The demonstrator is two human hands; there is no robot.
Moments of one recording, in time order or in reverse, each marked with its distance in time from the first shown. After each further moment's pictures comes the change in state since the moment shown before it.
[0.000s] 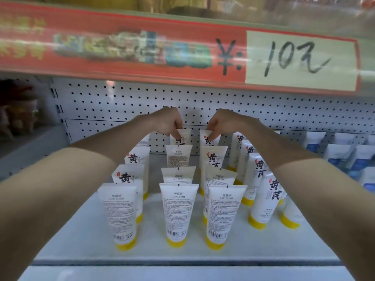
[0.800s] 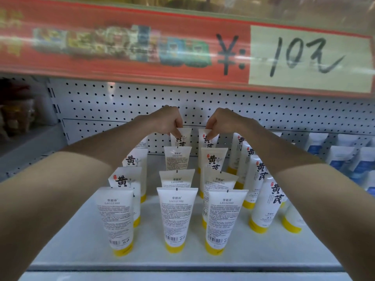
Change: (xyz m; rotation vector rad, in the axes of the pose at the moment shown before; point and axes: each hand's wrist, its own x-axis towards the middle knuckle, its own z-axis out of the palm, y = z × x) left_hand 0.010 -0.005 0.005 -0.006 0.052 -0.011; right_hand 0.014 0.006 0.004 0.037 0.058 -0.009
